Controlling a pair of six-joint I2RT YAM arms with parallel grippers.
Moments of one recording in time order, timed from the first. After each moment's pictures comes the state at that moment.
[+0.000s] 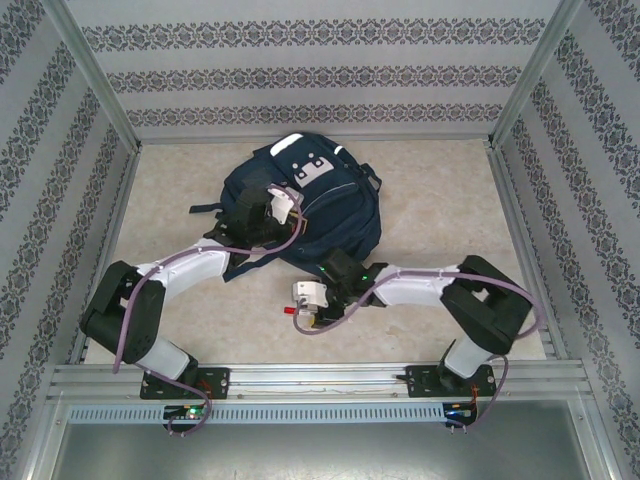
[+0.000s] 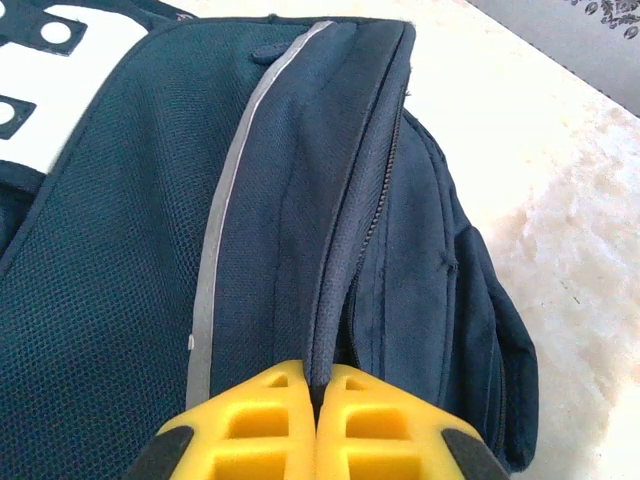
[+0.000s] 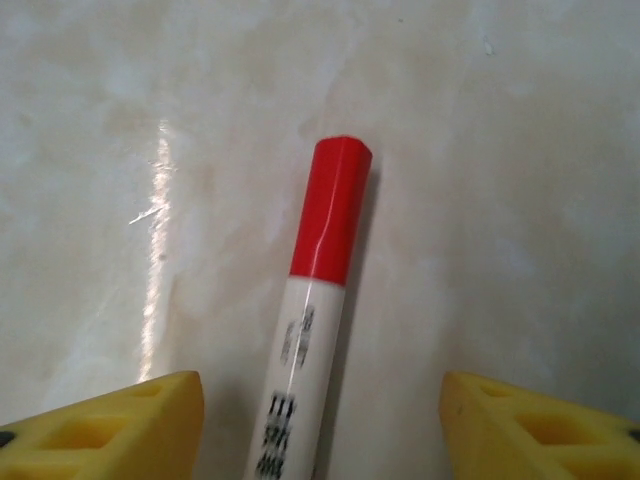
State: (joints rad) left arm -0.47 1.52 0.87 0.12 0.32 -0.06; right arm 0.91 1.66 0.79 -0.18 -0.36 -0.64
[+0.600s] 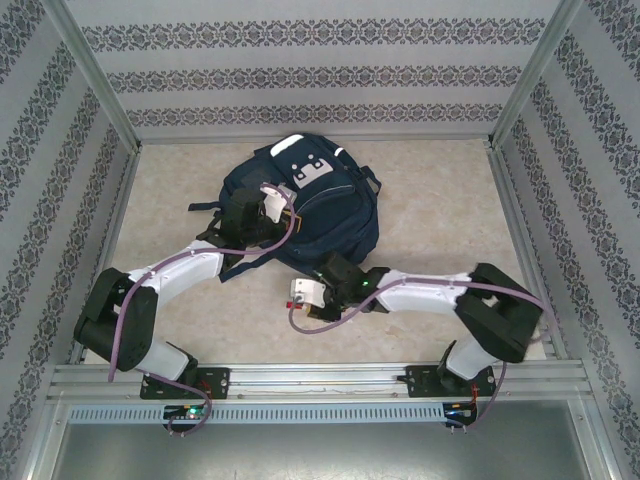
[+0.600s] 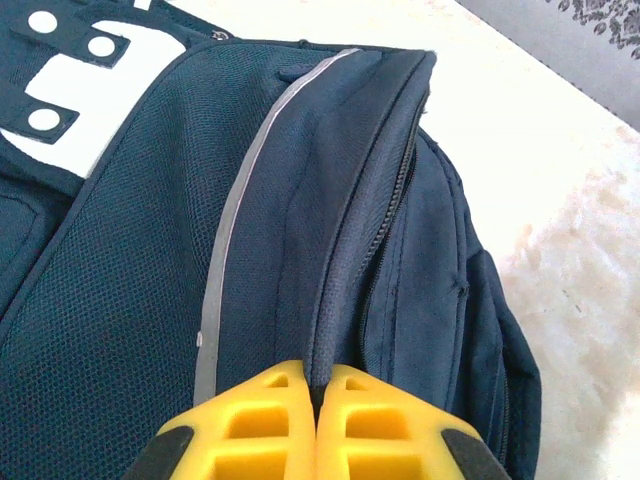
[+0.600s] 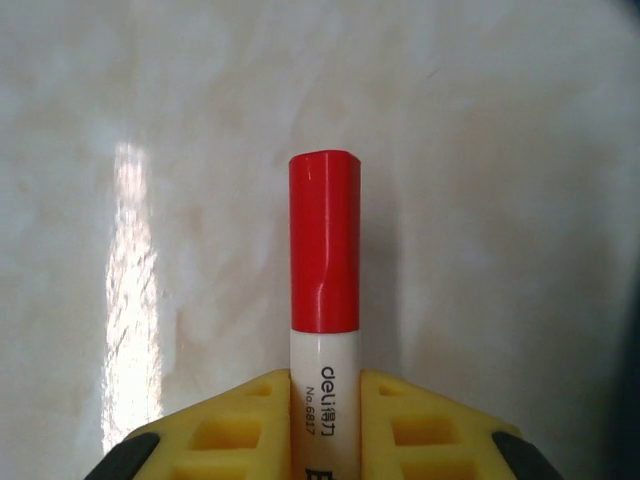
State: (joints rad) left arm -0.44 1.48 0.86 0.10 0.32 -0.10; right arm 0.94 1.52 0.74 -0.13 -0.26 -0.42
